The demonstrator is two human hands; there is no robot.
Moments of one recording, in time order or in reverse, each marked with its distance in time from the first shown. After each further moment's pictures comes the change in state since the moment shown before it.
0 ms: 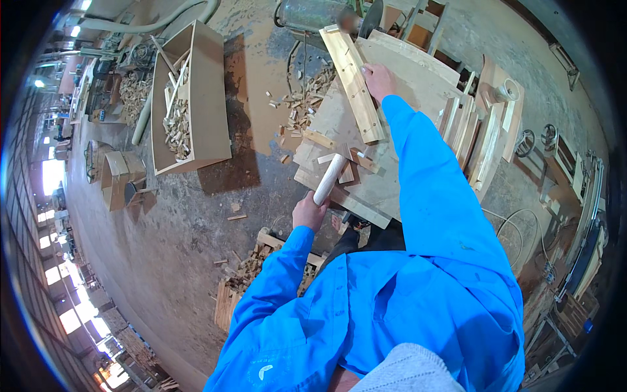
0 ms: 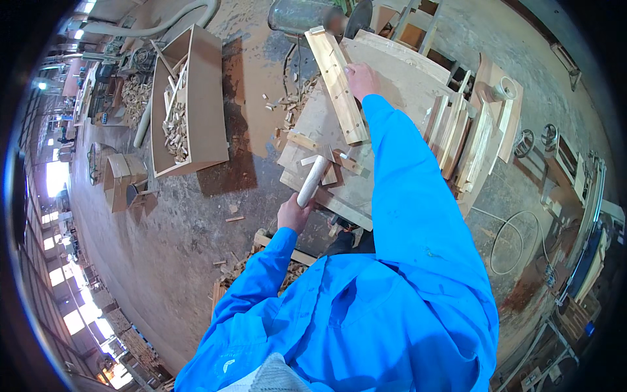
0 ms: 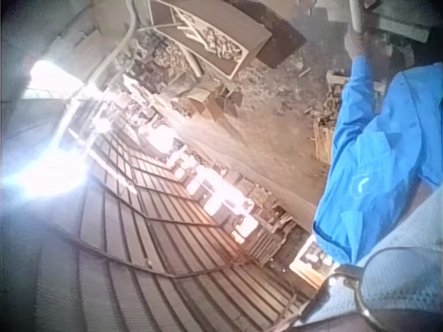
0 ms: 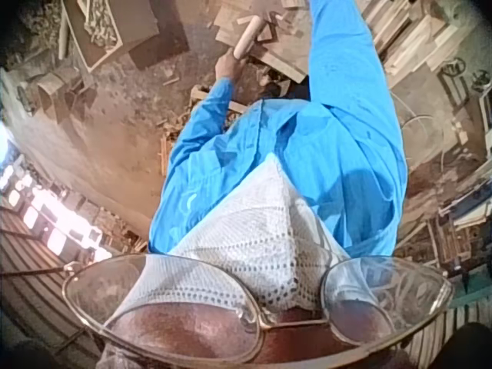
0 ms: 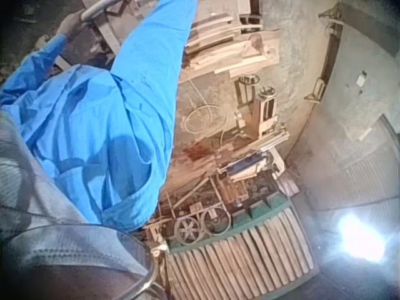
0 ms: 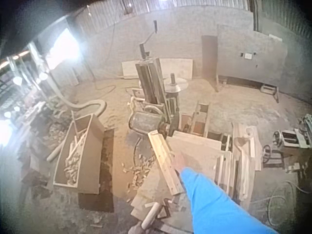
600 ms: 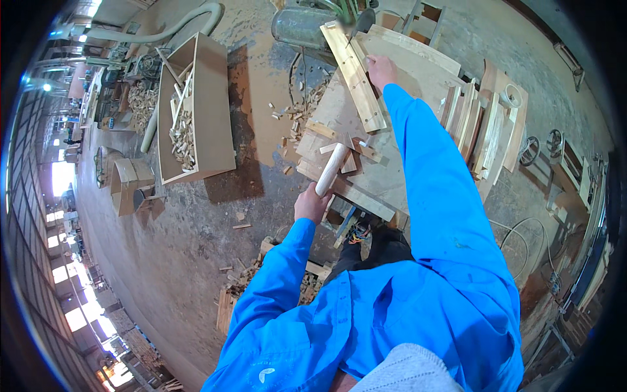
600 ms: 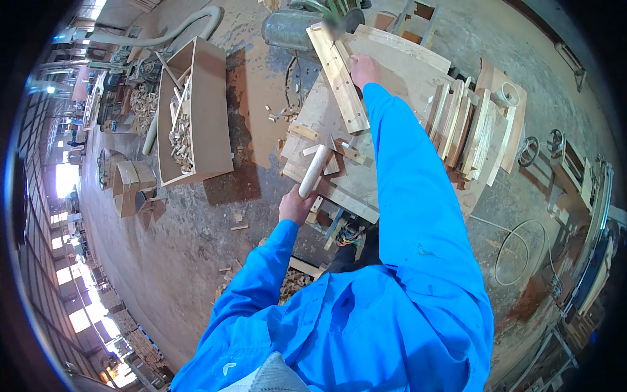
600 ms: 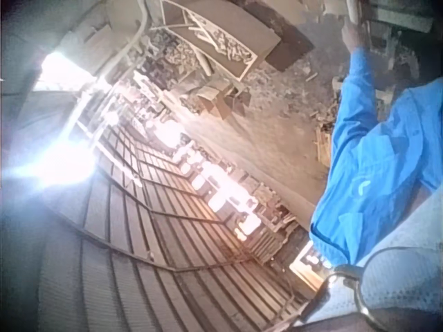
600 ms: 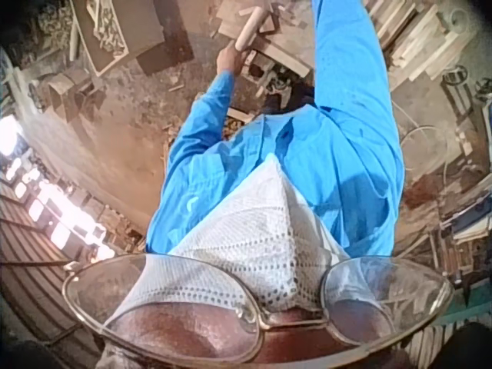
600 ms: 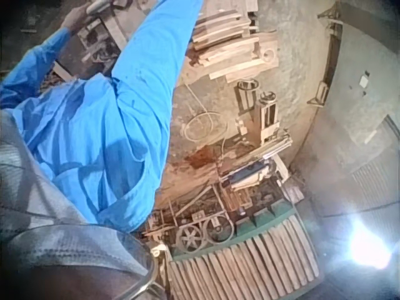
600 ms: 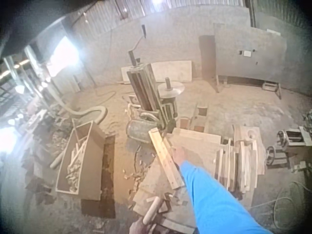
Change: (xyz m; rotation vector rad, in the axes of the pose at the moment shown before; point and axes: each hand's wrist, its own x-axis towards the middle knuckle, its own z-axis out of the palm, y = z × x) left_hand 0.049 0.059 0.000 -0.022 0.041 0.022; right_hand 0.072 0.038 -0.016 0.051 0.096 0.057
